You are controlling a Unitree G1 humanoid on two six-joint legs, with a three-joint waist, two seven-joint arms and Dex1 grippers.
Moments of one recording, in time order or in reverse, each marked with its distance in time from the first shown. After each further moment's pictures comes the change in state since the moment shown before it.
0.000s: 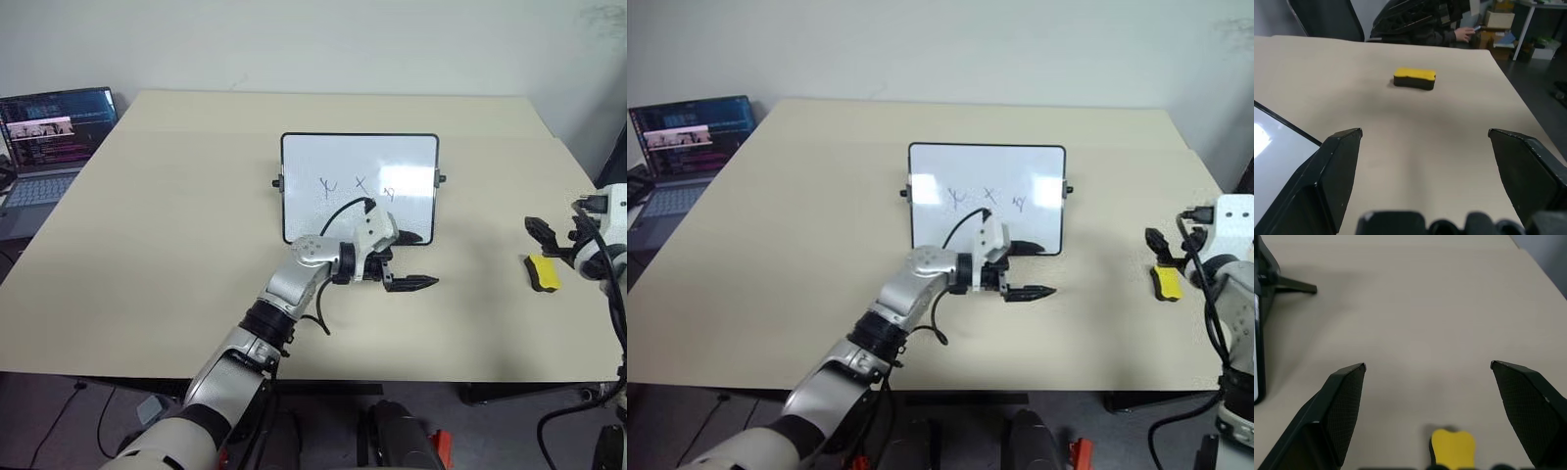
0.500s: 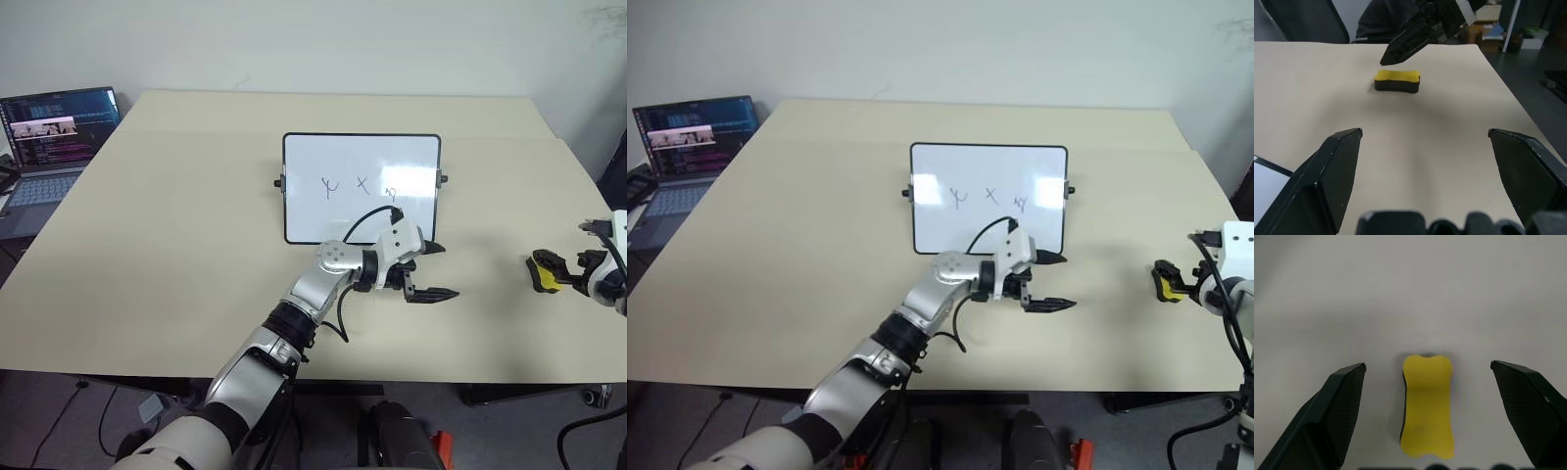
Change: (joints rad) left arm -0.022 -0.091 -0.016 0.080 0.073 -0.069 -0.005; right arm 0.037 -0.070 -0.008 0.104 -0.001 0.121 0.053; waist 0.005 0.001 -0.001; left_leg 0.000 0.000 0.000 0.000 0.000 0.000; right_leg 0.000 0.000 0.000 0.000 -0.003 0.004
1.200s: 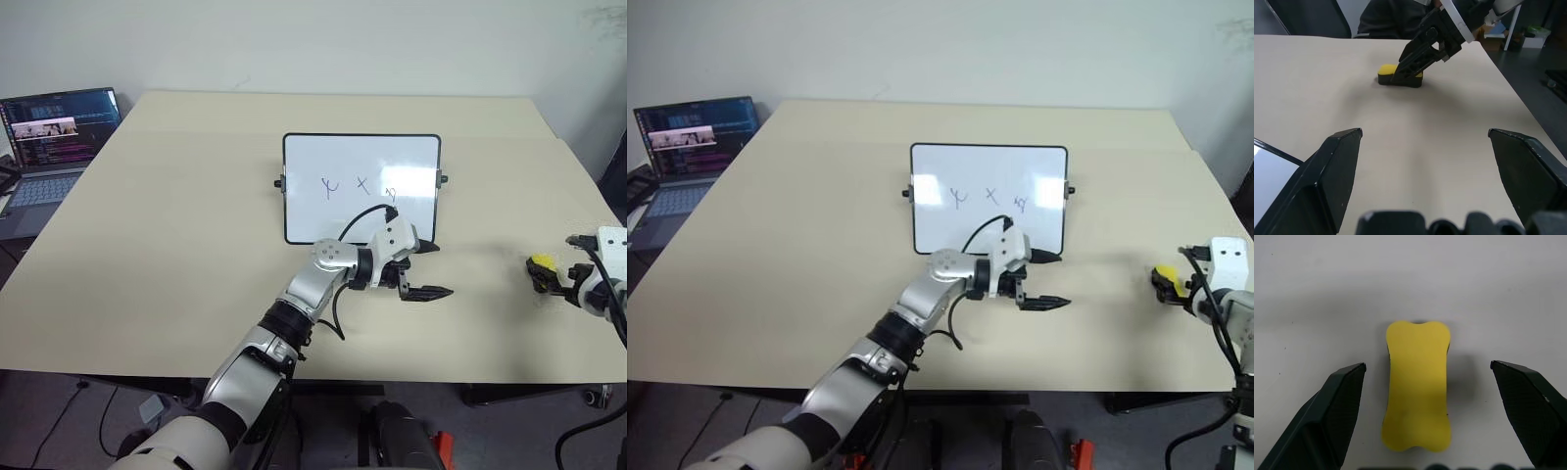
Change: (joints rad) left arm 0.003 0.022 0.021 -0.011 0.000 0.028 -0.016; right arm 0.004 0.002 0.077 0.162 -0.042 -0.109 0.039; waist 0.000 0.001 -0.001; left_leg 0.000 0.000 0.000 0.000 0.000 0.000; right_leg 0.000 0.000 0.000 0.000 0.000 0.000
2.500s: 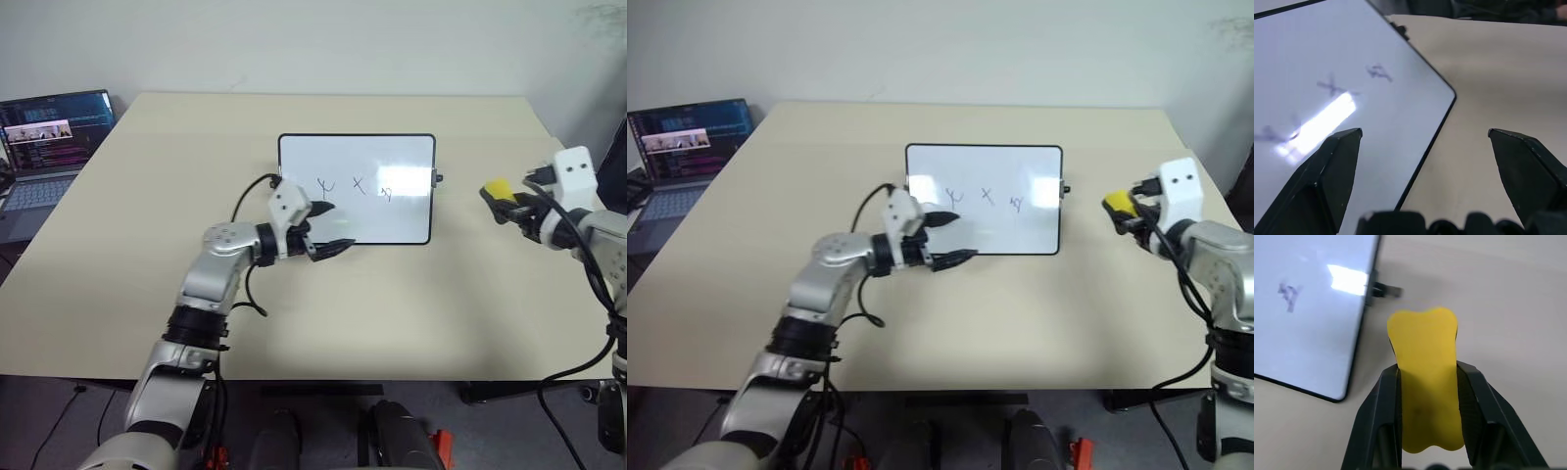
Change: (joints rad) left arm 0.166 0.410 0.292 -0.345 -0.096 0.207 0.090; right arm -0.333 0.018 0.239 -0.225 0.043 0.070 0.040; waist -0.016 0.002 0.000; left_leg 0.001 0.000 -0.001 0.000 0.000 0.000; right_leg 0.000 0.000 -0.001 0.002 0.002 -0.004
